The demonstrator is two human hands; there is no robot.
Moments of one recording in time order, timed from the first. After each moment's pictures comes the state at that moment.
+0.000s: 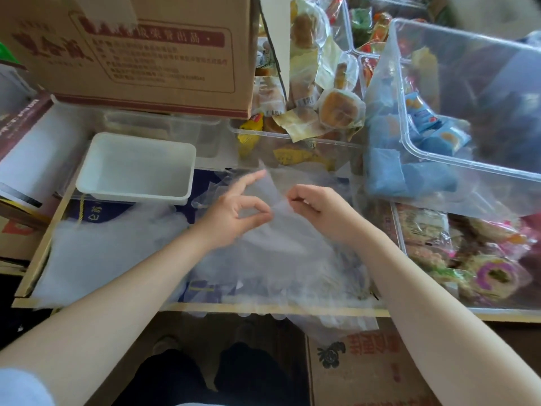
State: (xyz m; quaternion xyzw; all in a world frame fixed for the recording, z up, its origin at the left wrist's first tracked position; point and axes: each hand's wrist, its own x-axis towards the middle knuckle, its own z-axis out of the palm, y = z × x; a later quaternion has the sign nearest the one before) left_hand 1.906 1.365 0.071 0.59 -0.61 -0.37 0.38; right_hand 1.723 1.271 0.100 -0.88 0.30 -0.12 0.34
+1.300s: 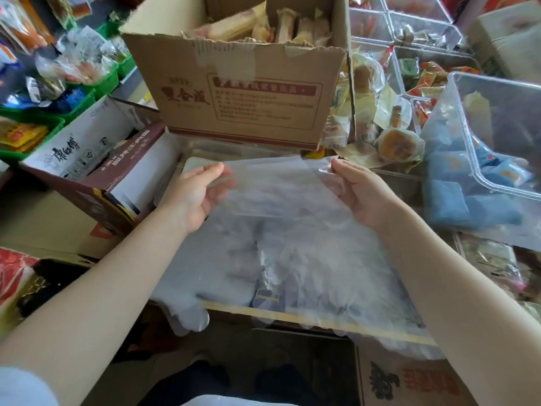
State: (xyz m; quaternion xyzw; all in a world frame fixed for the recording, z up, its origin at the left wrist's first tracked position) left_hand 2.033 1.420 0.143 0.58 -0.10 -0.46 0.67; right_hand 1.815 1.284 0.155 -0.46 0.37 -0.26 0.77
